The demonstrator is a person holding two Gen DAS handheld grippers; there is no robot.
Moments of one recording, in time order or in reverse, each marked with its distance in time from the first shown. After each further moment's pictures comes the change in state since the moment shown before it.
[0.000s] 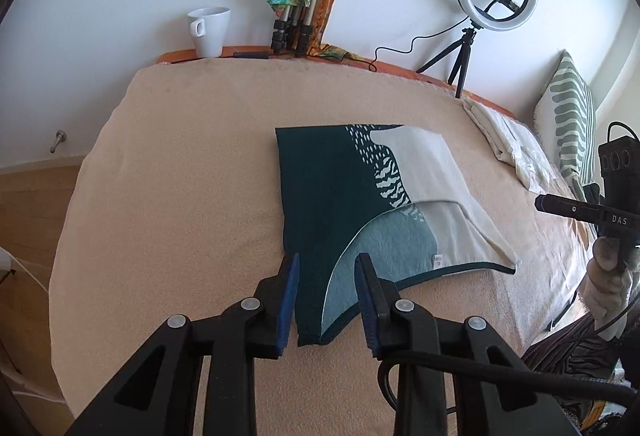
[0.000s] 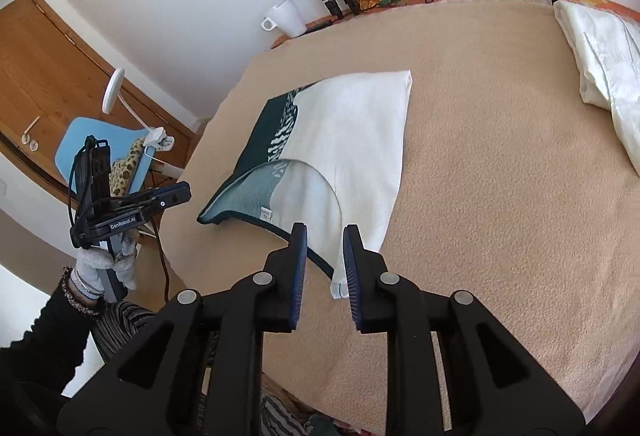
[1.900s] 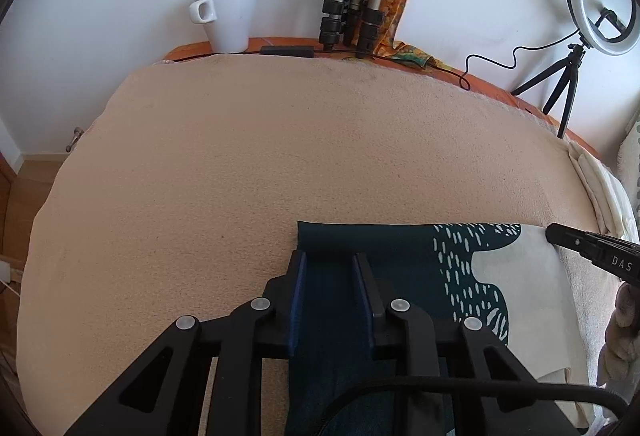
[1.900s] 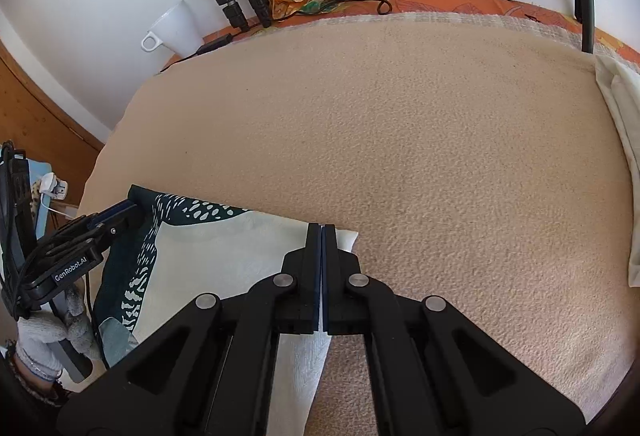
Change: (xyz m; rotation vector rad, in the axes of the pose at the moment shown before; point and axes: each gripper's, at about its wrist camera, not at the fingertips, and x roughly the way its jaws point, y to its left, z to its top) left arm 0.153 0.025 0.080 -0.127 0.015 0.226; right arm 0.137 -0.058 0.120 0.015 0.043 -0.306
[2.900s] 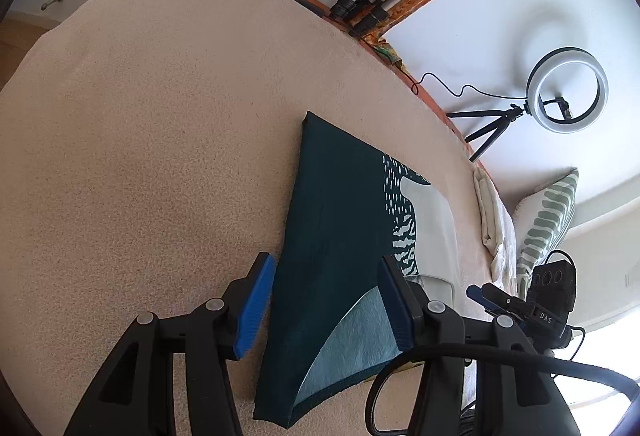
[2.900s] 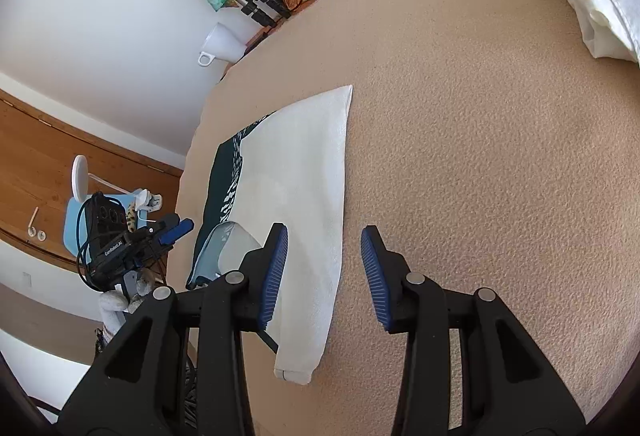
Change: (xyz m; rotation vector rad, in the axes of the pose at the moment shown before) left arm -0.053 0.065 -0.053 -0.332 0.162 -0.450; right arm -0.063 -0.042 -0.091 0.250 0.040 0.354
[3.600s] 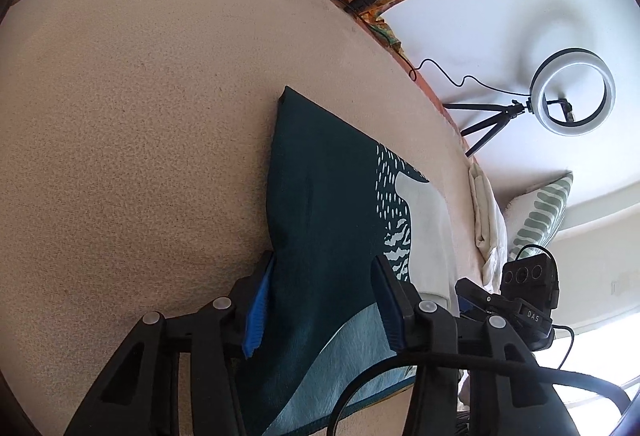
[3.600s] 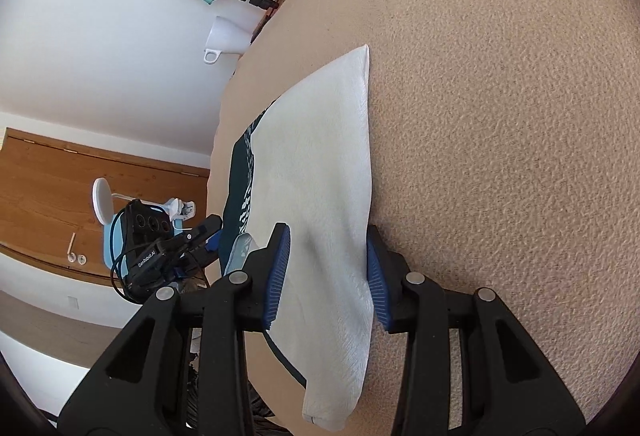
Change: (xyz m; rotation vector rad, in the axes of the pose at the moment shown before) left arm 0.040 -0.011 0.011 -0.029 0.056 -0.048; right arm 0.048 -0.011 0.005 0.134 0.060 0.171
